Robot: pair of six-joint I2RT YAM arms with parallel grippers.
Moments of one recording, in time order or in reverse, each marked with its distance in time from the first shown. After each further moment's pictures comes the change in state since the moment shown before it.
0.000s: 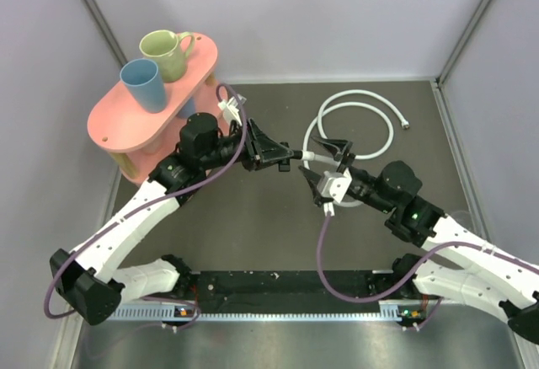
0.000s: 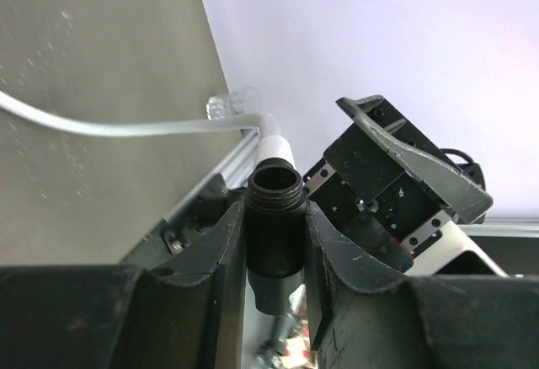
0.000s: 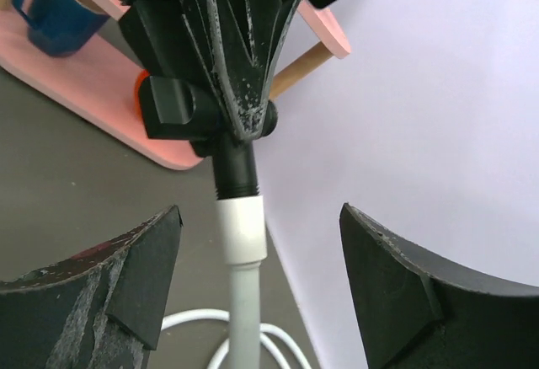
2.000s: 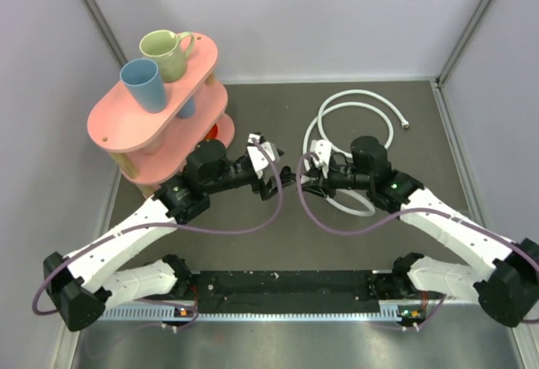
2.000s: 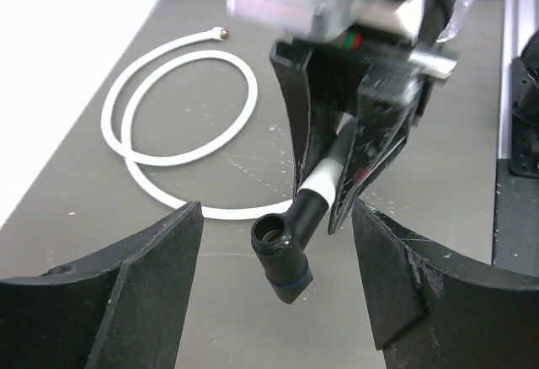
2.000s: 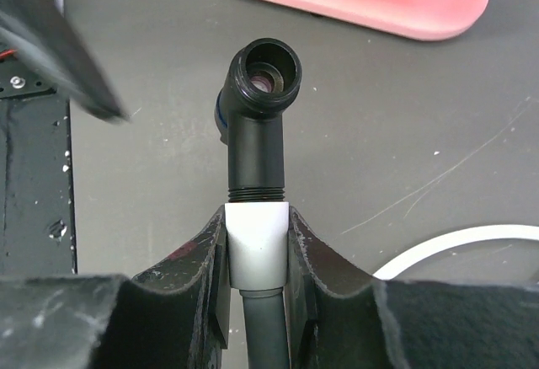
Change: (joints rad) left arm -0.182 -0.069 -0.169 0.111 -0.072 1.335; right arm -0.183 0.241 0.092 -0.346 -0.380 0.484
